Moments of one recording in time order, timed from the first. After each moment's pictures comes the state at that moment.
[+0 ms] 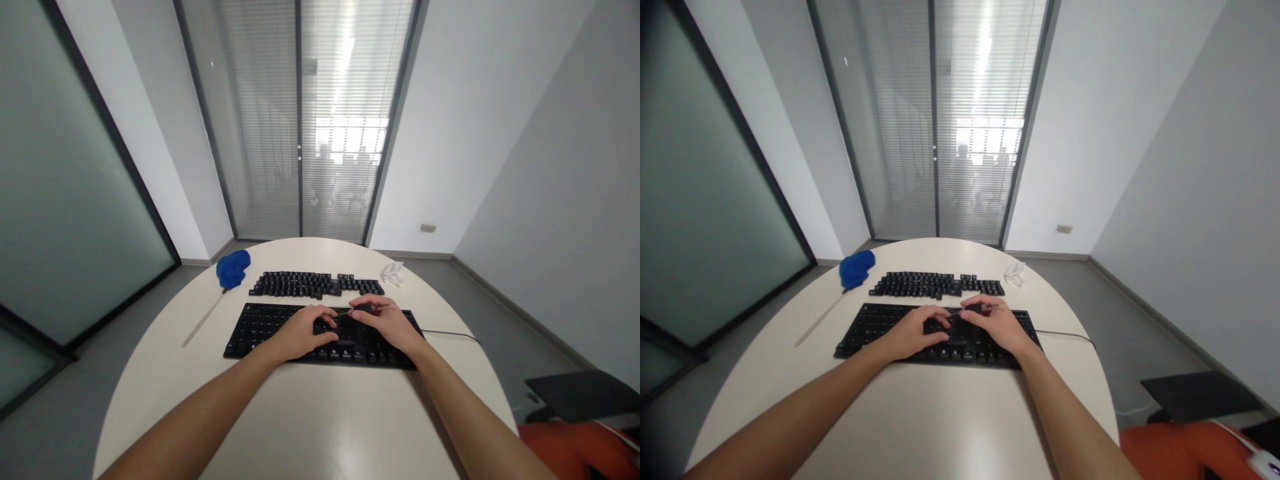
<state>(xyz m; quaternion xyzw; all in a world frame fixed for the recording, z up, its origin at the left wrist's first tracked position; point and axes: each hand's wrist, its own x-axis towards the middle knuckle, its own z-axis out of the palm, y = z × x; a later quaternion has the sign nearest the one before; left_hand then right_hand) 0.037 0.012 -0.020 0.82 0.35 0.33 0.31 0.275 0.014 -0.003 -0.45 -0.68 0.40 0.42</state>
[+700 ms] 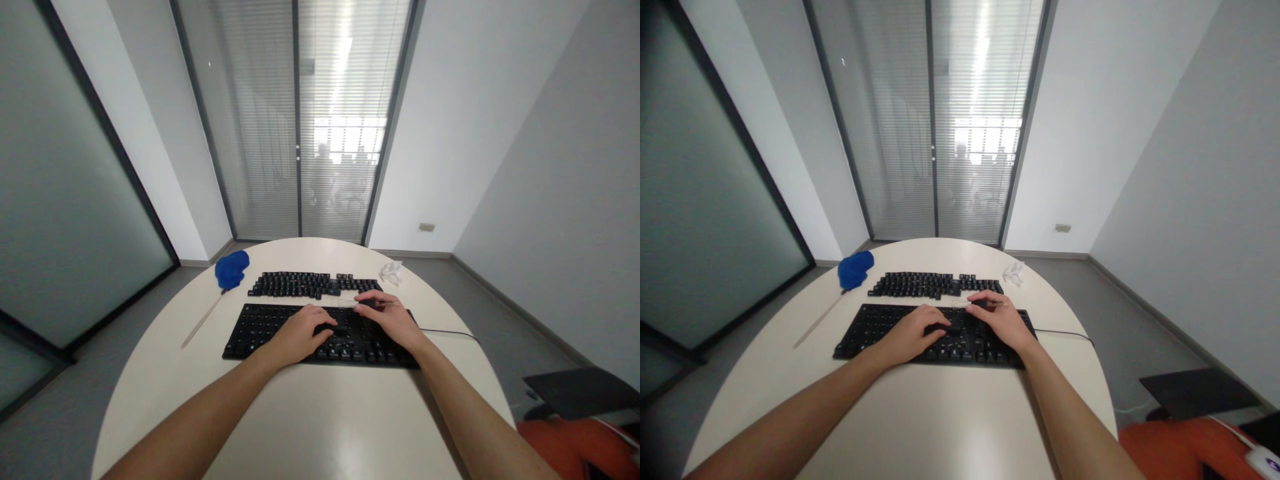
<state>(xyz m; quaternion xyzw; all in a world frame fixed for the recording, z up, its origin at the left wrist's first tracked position) 0.039 0.010 -0.023 0.87 0.34 0.29 0.18 0.288 0.019 -0.005 -0.48 -0.67 0.36 0.43</state>
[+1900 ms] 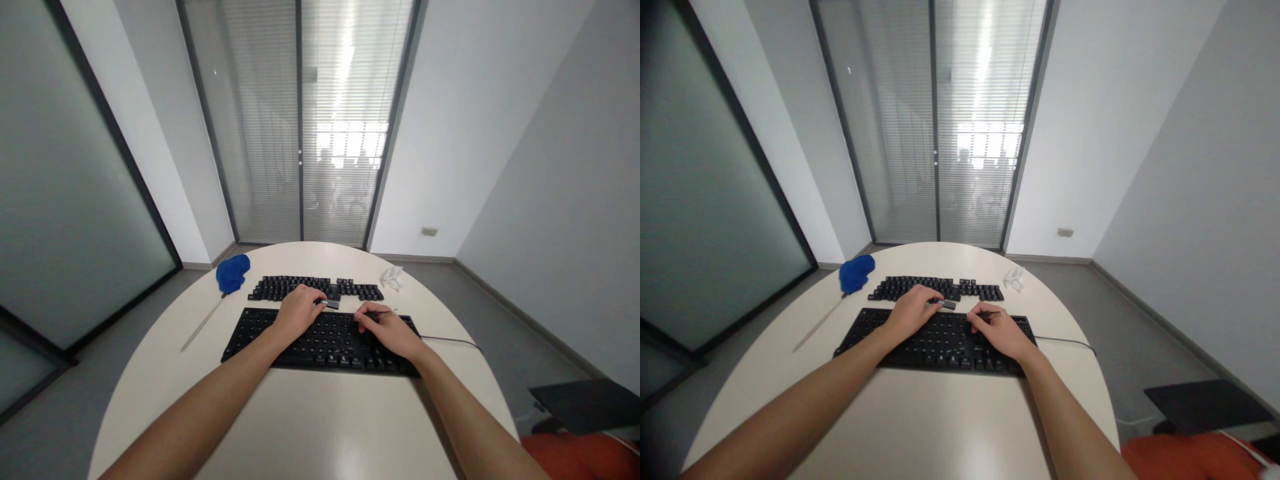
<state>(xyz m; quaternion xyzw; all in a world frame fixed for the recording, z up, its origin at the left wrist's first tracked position) 0.049 0.051 -0.003 0.83 0.47 0.30 0.08 0.289 0.013 0.002 -0.48 -0.75 0.31 0.33</state>
